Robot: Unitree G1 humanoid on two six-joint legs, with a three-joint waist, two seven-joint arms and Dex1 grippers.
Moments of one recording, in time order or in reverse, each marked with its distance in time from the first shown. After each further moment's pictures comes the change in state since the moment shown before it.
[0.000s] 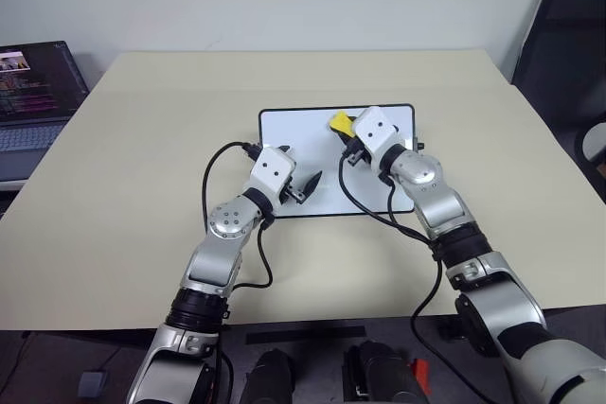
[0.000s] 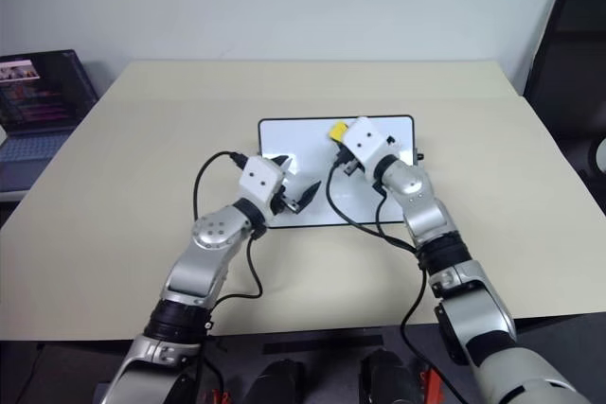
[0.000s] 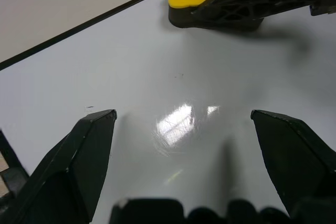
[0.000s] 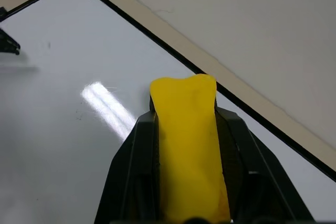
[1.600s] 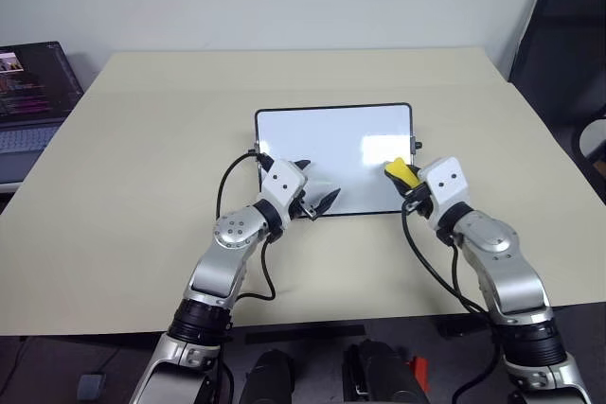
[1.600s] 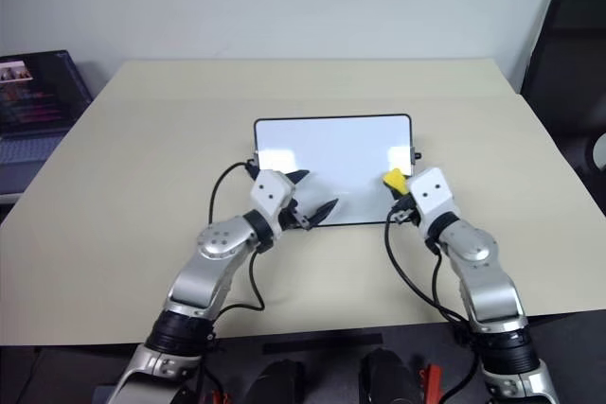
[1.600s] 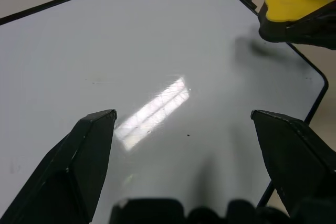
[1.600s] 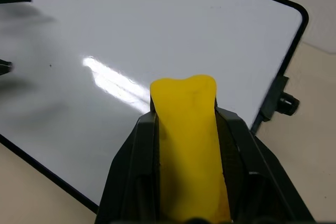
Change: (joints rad) left arm 0.050 -0.015 -0.045 -0.062 -0.099 0.014 -0.155; right arm 0.546 -0.148 -0.184 -0.747 0.166 0.415 -0.012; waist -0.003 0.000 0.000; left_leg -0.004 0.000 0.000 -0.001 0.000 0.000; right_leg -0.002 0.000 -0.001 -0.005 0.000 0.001
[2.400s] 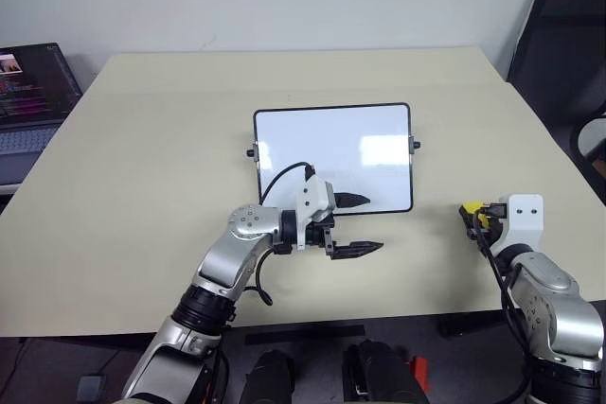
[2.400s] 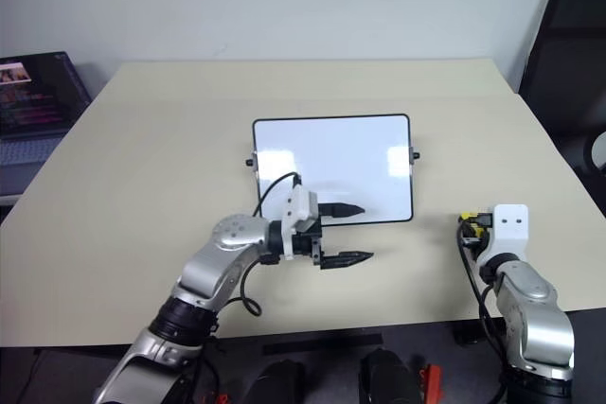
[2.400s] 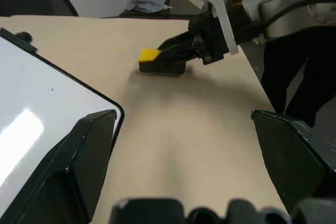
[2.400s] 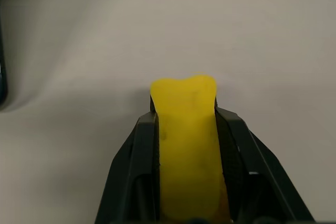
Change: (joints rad) left arm -0.078 0.060 -0.141 0.013 -0.189 0.038 -0.483; right arm 0.184 0.095 -0.348 -0.083 0.159 0.357 -0.167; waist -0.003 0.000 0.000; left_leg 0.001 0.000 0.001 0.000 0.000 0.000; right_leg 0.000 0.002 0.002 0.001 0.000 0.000
